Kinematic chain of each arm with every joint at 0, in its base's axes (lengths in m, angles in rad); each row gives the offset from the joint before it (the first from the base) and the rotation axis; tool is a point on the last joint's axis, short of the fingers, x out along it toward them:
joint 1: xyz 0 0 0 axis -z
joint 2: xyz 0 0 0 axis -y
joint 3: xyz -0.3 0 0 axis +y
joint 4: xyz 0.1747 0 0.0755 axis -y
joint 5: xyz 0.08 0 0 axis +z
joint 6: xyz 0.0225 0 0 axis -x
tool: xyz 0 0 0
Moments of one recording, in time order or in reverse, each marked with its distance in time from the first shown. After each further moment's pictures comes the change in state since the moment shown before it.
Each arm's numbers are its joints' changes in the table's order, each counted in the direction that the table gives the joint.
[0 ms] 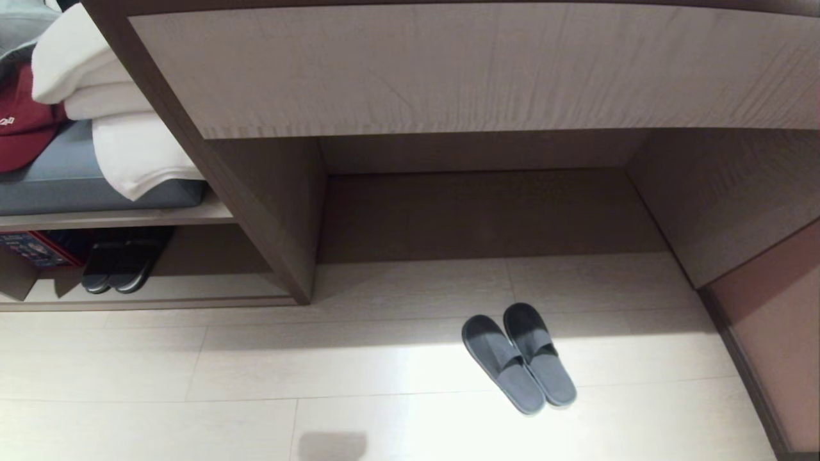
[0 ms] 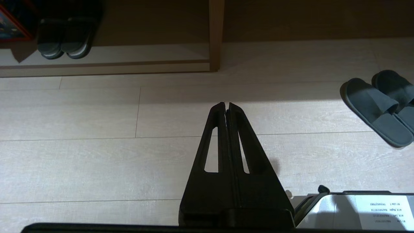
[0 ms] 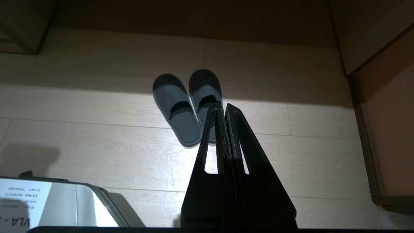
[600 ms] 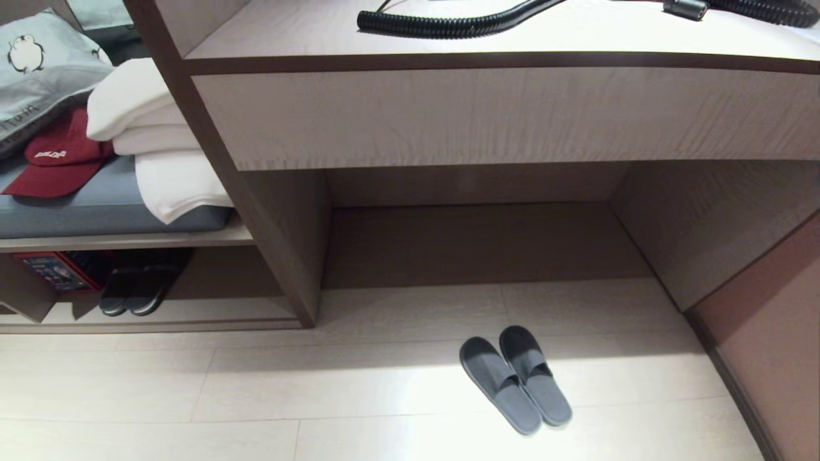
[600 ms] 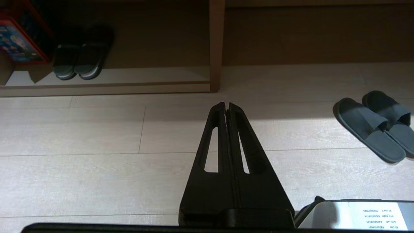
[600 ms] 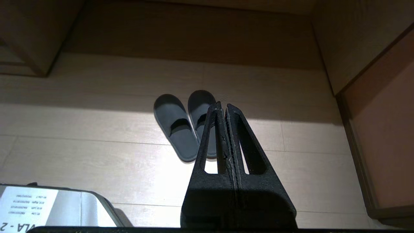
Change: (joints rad) left arm 0.000 0.000 0.000 0.000 0.000 0.000; right arm 0.000 0.000 0.000 0.000 0.000 0.000
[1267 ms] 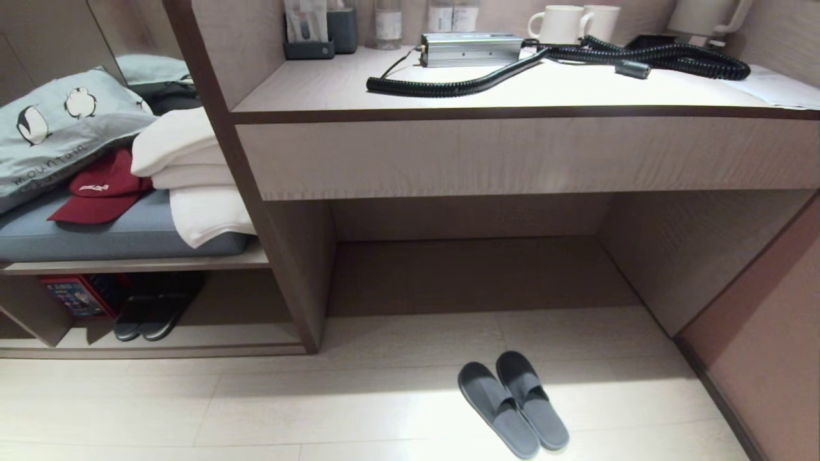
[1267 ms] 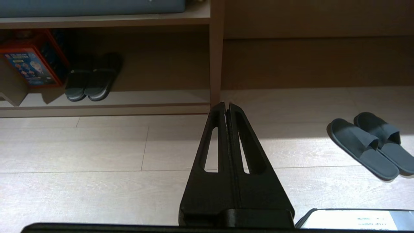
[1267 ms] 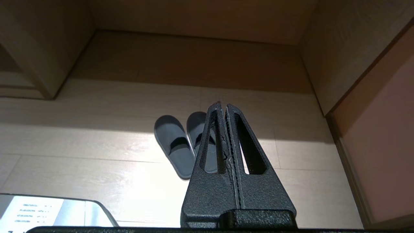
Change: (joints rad) left arm 0.000 0.000 0.000 0.000 0.000 0.001; right arm 0.000 0.000 0.000 0.000 0.000 0.000
